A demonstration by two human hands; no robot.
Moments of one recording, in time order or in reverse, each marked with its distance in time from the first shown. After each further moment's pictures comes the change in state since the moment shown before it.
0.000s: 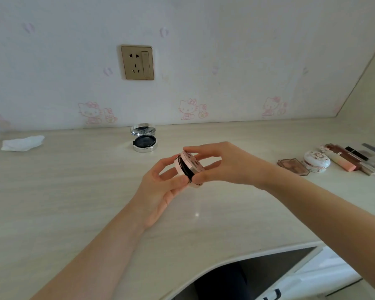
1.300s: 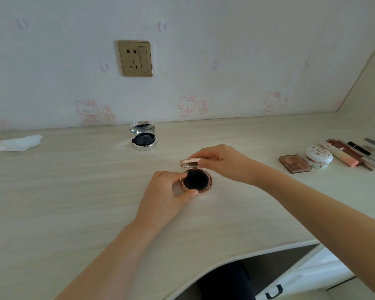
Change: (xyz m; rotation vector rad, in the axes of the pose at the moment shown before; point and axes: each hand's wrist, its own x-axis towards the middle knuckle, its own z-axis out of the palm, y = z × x) left_hand -0.004 -0.020 -0.003 1.399 0.238 0.267; right_hand 0.020 0.028 0.009 -0.052 0.031 0.008
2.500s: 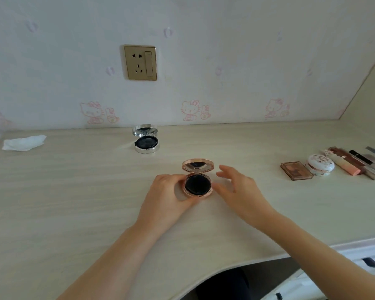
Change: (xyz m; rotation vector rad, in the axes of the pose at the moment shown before) left_hand 0.000 0.006 -0.001 -0.043 0.026 0.010; right_hand -0.040 0.034 0.041 -0.060 0.344 0.217
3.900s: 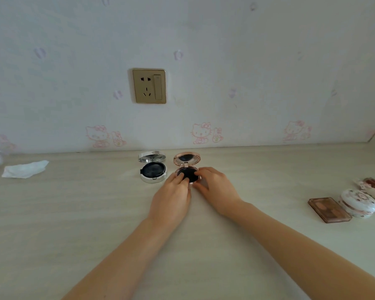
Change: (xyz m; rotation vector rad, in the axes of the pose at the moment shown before) left_hand 0.099 -0.049 0.020 0.526 0.000 0.061; right_hand 0.140 -0.012 0.052 -0.178 0.020 -0.295
